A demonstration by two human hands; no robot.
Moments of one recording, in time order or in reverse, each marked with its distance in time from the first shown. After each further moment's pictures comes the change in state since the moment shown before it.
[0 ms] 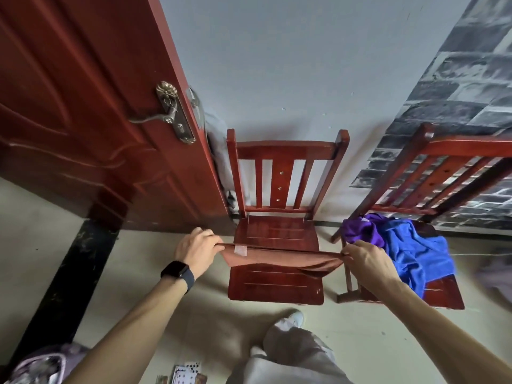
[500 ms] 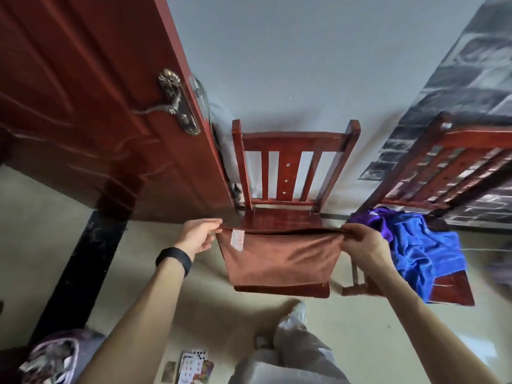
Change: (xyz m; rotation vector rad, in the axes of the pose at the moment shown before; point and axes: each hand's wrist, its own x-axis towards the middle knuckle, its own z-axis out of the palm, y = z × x) left_hand 0.013 0.007 -0.033 -1.201 -0.222 -0.850; right_hand 0.010 -0.036 -0.018 0.755 -0.027 0.359
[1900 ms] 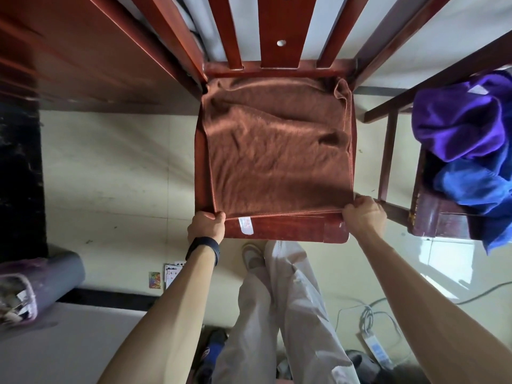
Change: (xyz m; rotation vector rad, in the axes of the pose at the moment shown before) left_hand 0.241 -0.284 0.178 0.615 0.207 -0.407; right_hand 0.181 0.280 0.228 -0.387 -0.075 0.579
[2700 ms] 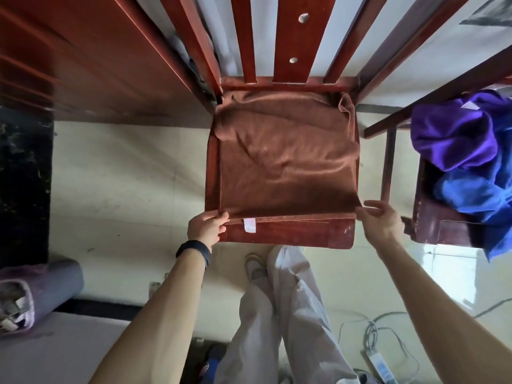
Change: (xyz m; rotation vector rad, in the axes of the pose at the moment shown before) left_hand 0.002 -0.010 -0.029 -0.626 -0.236 -0.045; right_hand -0.020 0.011 -0.025 0.356 -0.009 0.006
